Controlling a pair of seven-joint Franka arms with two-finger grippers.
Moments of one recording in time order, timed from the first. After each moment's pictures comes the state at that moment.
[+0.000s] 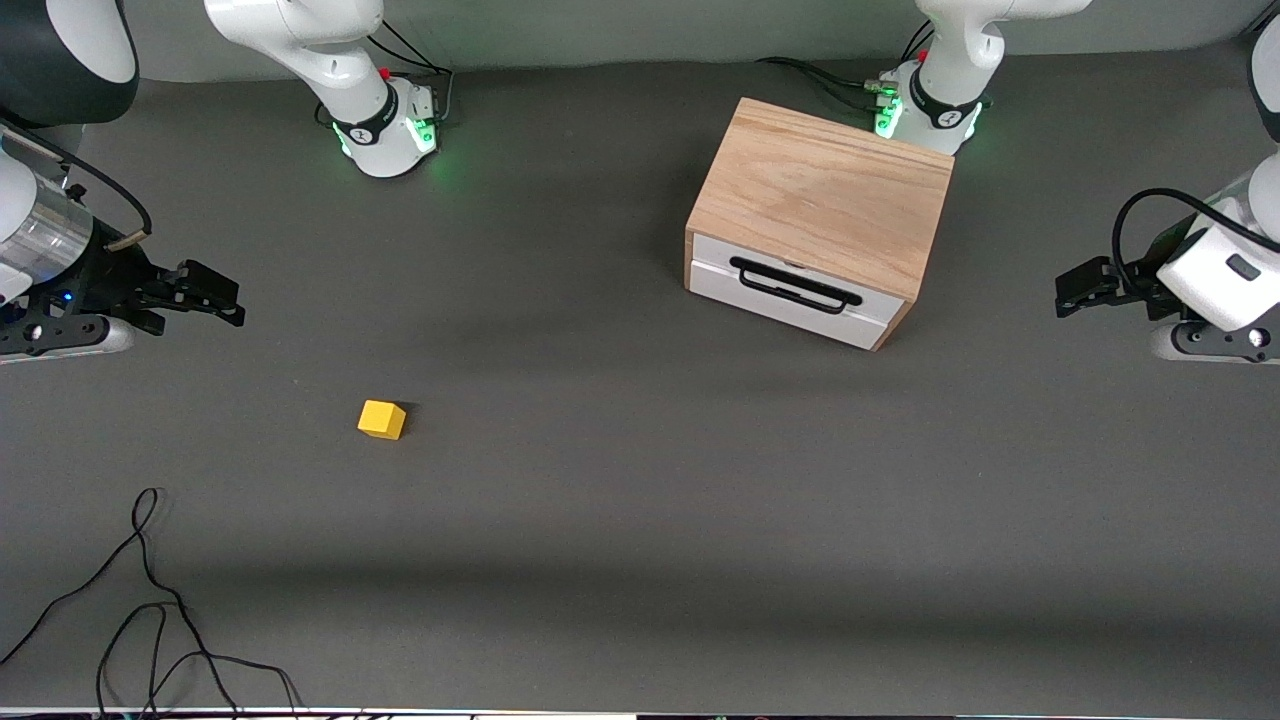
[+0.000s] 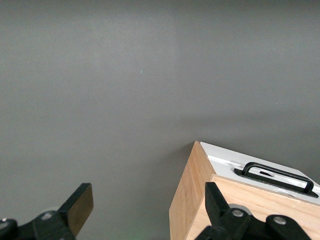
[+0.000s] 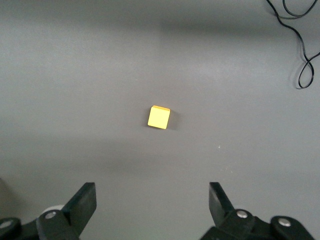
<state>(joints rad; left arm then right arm) -0.05 0.09 -0.03 -1.54 0.00 1.54 -0.02 0.03 0.02 0.03 -1.65 0.03 1.67 0.00</state>
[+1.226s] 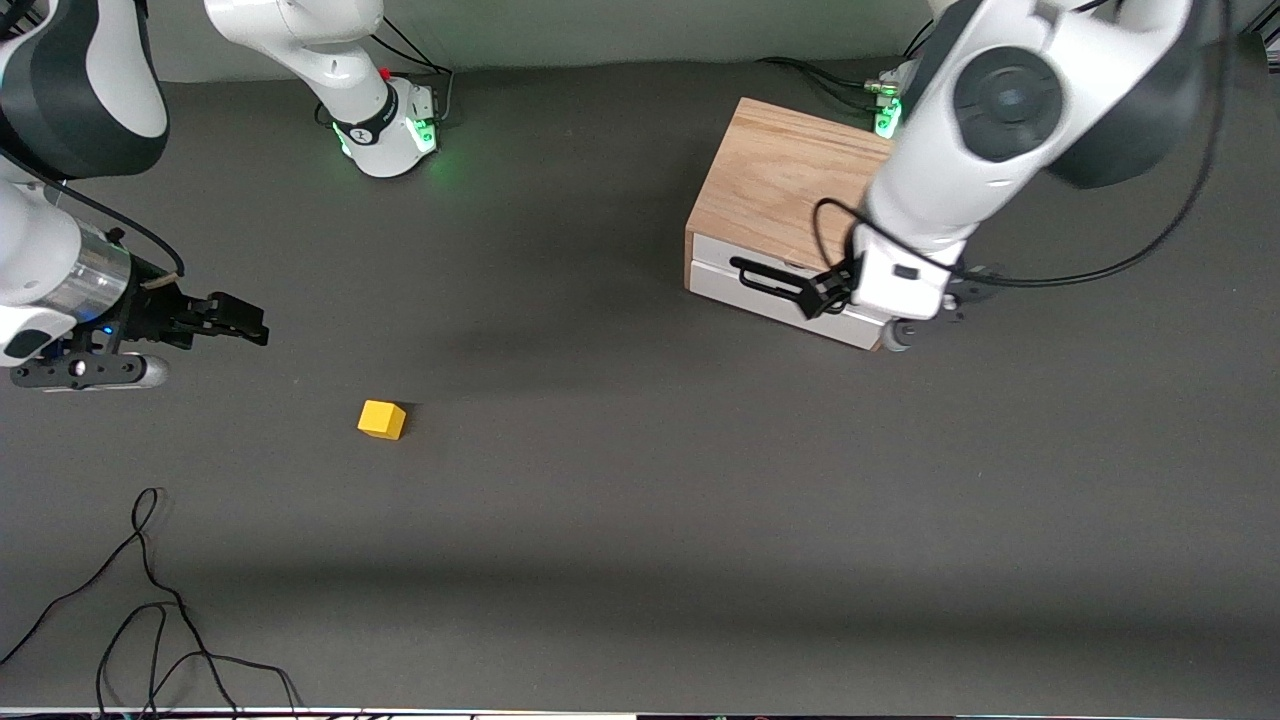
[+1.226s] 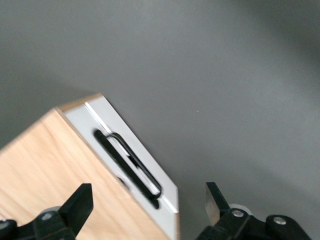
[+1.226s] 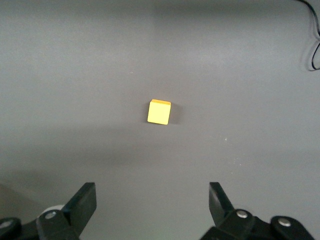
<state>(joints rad) -0.47 0.20 -0.06 -1.54 -0.07 1.66 -1.15 0.03 0.09 0.03 -1.65 0.03 1.67 0.07</state>
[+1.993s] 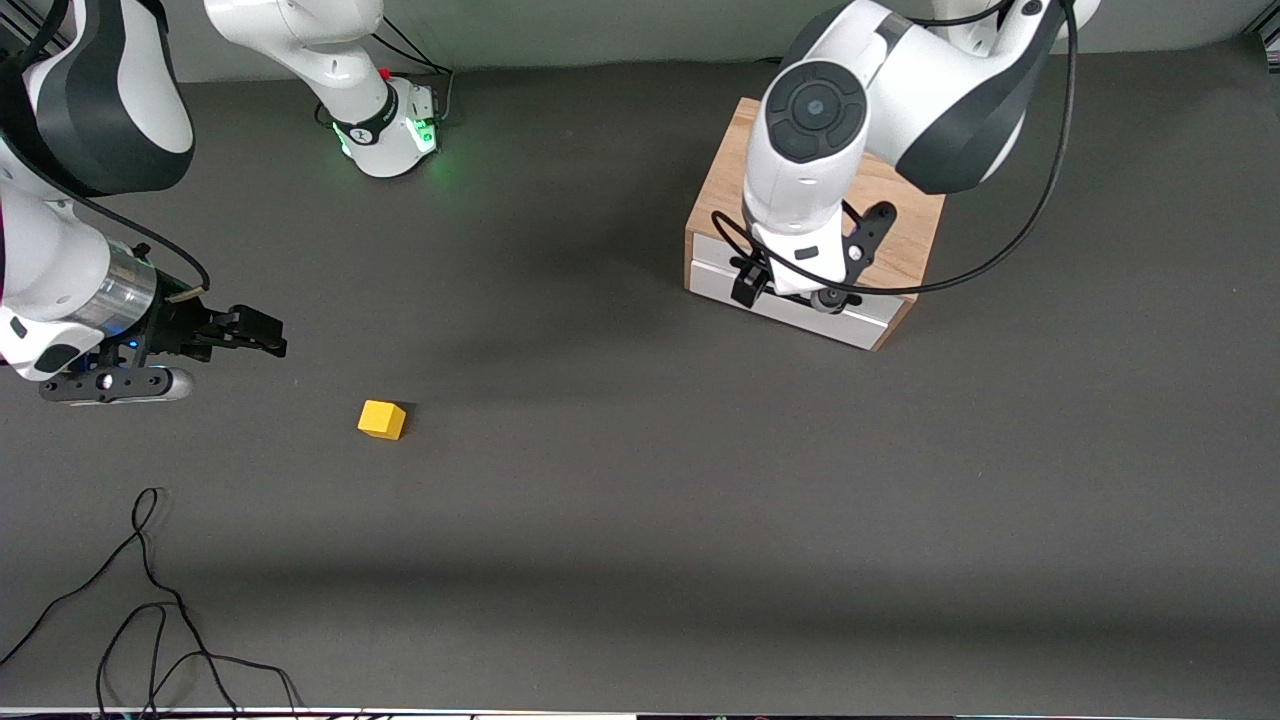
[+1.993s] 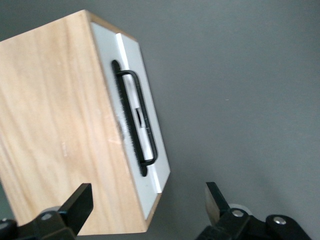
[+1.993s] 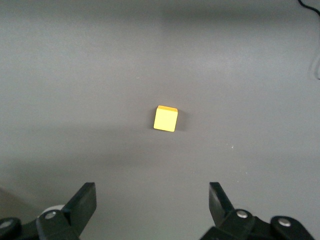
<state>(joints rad) -0.61 0.24 -0.06 -1.54 -0.05 1.56 -1.64 0.04 0.11 0.05 -1.65 0.03 1.71 0.08</state>
